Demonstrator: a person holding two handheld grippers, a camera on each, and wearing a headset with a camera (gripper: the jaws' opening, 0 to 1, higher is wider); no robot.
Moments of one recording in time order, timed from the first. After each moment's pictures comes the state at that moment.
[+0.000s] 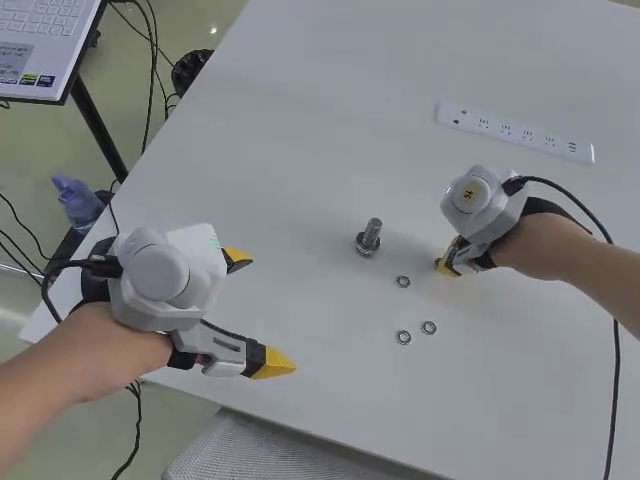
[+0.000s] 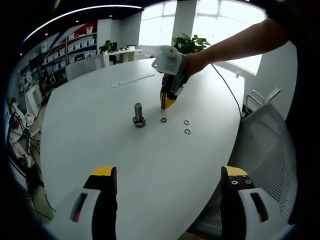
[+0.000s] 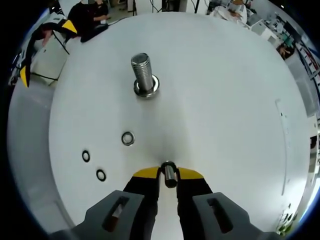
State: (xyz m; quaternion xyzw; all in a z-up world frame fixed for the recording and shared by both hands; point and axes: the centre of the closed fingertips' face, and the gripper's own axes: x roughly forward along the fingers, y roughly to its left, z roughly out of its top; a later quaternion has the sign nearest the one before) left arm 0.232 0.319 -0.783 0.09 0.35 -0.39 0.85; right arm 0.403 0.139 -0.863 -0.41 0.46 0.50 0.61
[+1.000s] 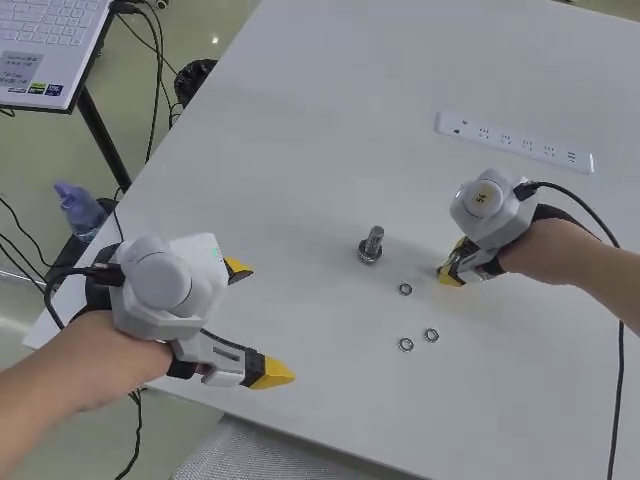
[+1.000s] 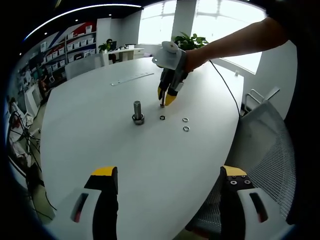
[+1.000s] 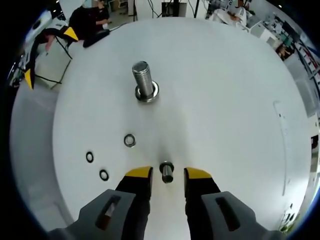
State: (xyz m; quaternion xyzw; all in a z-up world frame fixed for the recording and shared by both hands) left arm 0.226 0.321 -0.782 0.09 0.35 -0.39 0.85; right arm 0.404 0.141 -0.851 -0.39 0.46 0.51 0.62
